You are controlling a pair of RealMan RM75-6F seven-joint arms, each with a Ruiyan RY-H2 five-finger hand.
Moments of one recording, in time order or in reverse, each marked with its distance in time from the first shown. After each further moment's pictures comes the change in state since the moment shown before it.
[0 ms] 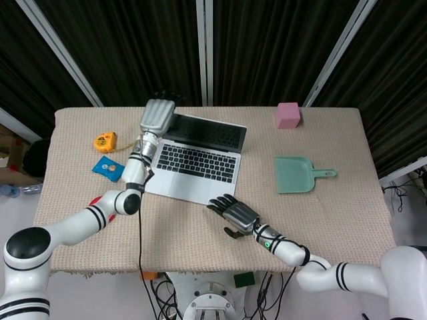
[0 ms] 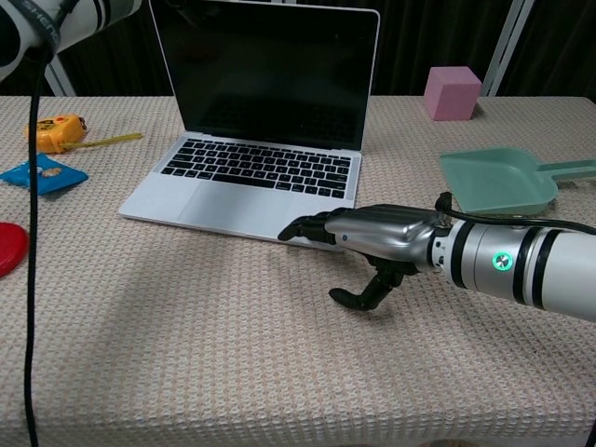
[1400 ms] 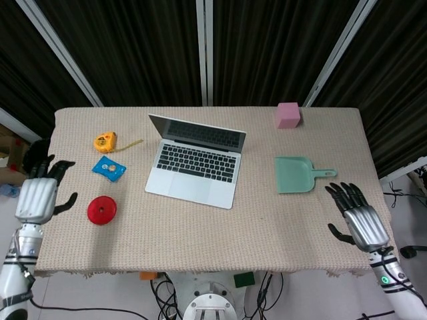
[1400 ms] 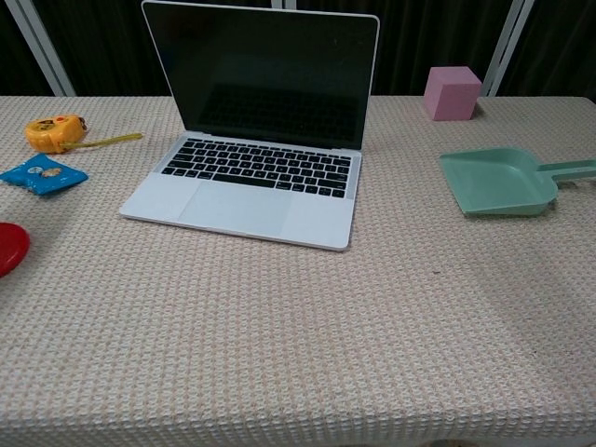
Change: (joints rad) left arm 0.768 0.597 0.498 -0.796 0.371 0.696 -0.150; right arm -0.519 0.545 -0.199 -0.171 -0.231 0.770 0.181
